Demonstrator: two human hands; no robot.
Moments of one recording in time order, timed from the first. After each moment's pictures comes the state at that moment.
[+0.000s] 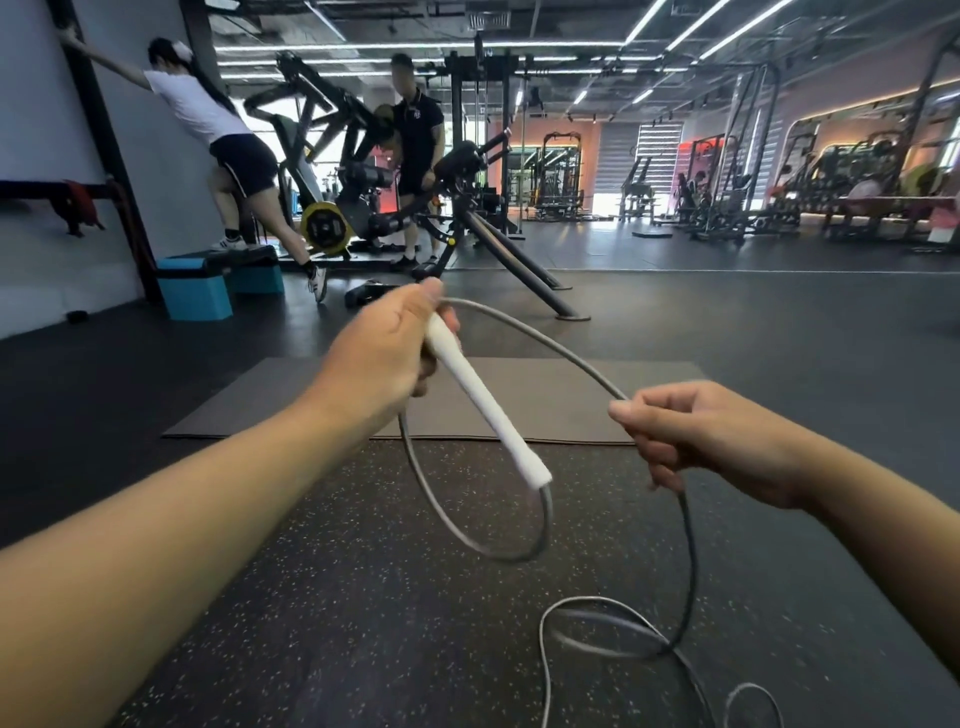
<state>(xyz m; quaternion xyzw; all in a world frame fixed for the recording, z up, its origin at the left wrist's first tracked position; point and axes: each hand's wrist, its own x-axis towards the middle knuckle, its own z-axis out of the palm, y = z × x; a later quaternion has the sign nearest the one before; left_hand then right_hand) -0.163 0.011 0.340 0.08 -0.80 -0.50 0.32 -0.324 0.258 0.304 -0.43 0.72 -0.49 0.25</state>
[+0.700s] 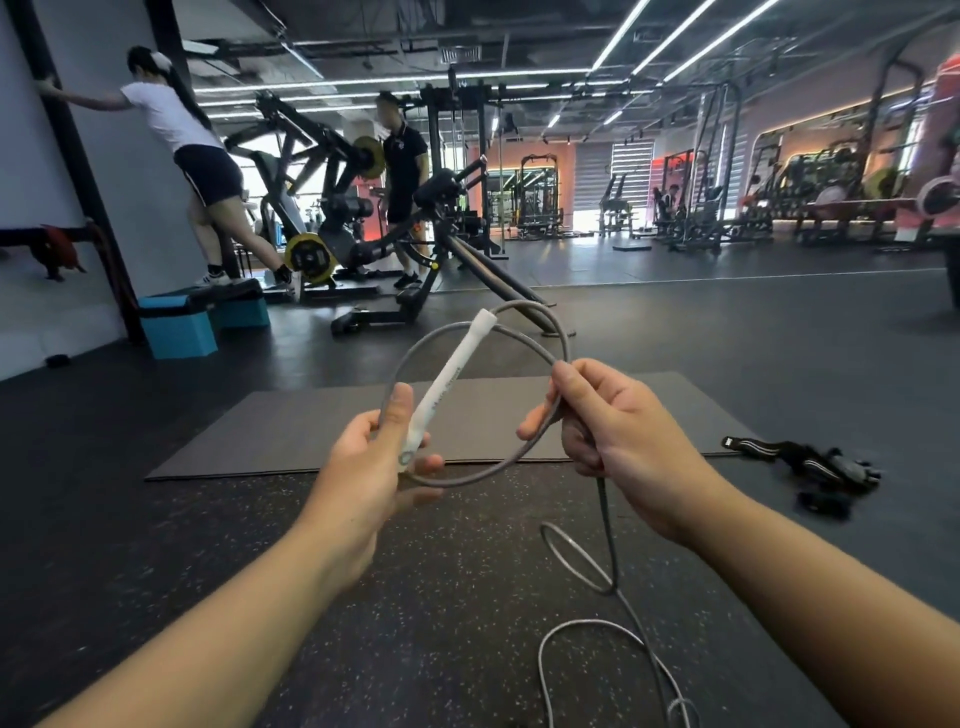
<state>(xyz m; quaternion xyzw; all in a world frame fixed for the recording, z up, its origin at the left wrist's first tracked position) -0.155 0.042 0.293 0.25 -0.66 -0.65 0.29 -0.287 0.209 0.303 -0.39 0.60 -0.69 0.13</state>
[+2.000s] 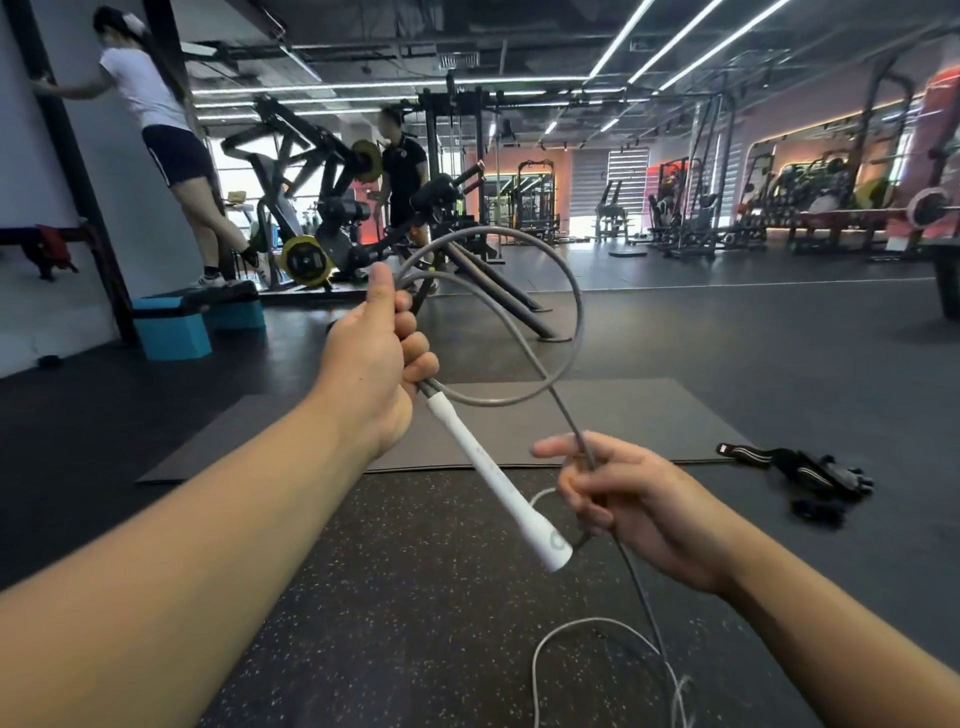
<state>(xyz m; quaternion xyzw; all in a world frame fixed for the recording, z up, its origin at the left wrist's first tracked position) -0.196 0.036 0.372 0.10 -0.49 -0.78 0.38 -0.316 0.235 0.251 -0.40 0.53 -0.67 0.32</state>
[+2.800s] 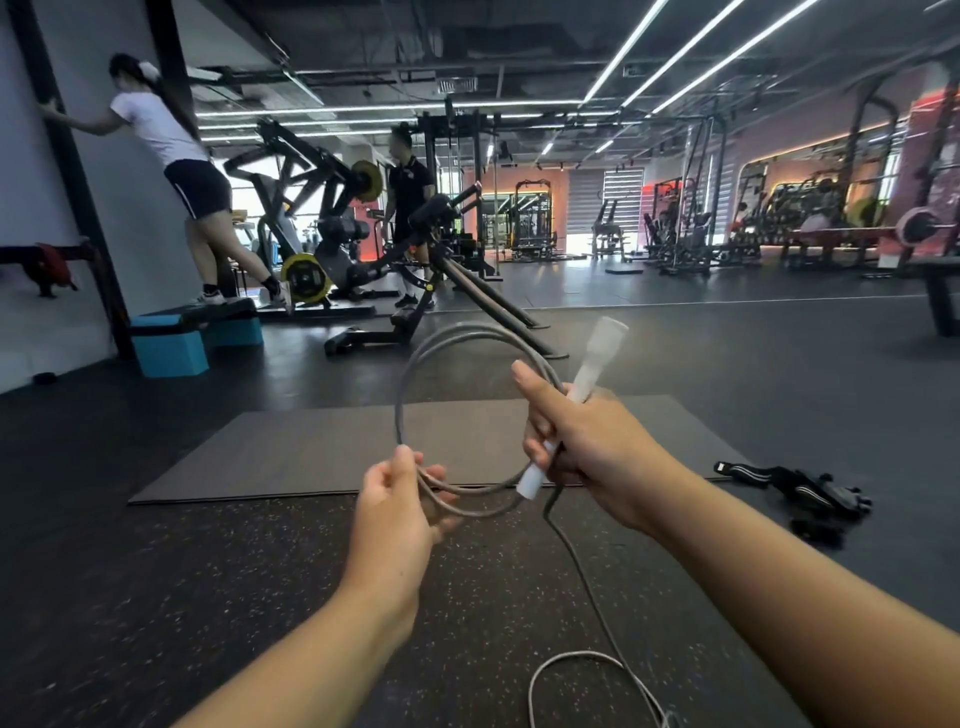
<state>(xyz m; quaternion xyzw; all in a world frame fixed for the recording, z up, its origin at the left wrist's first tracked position) -0.182 0.068 0.272 0.27 -0.53 -0.72 0.37 -0.287 0.193 0.332 -0.33 0.63 -0.67 0.19</state>
